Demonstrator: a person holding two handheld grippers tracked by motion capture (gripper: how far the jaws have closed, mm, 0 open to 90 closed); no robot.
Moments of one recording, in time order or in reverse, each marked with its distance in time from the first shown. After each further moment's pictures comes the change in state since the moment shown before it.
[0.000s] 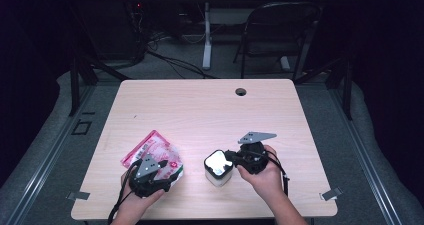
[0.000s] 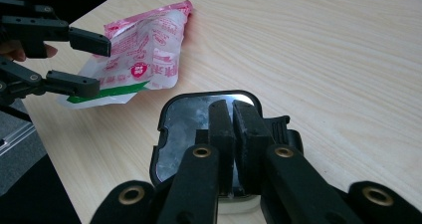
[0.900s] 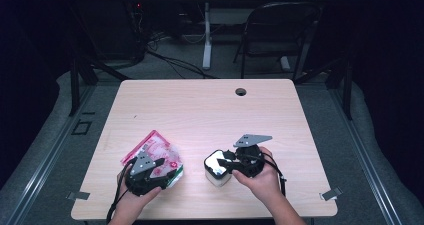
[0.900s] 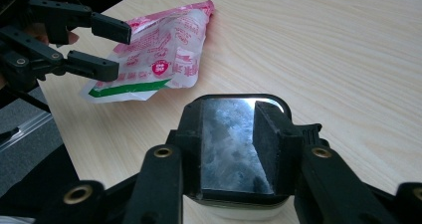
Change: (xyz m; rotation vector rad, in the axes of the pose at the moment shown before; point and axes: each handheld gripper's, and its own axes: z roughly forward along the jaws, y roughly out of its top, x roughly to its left) left arm 0.008 0.001 -0.006 -0.031 -0.004 -0.050; right arm 0.010 -0.001 0.004 -0.012 0.054 -0.043
